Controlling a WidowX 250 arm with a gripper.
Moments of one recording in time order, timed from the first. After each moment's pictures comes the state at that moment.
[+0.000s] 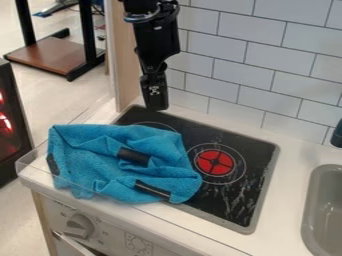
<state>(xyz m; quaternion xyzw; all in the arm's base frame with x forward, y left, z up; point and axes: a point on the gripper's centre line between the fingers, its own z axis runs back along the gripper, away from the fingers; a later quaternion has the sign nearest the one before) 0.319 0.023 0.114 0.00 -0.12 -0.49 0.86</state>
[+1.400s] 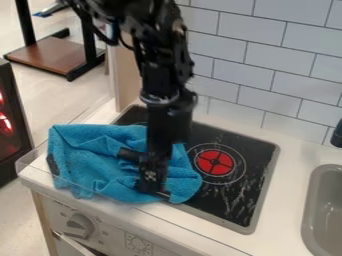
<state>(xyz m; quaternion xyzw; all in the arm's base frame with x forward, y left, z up) 0.256 -0.027 0.045 0.00 -0.02 -0.59 0.80</state>
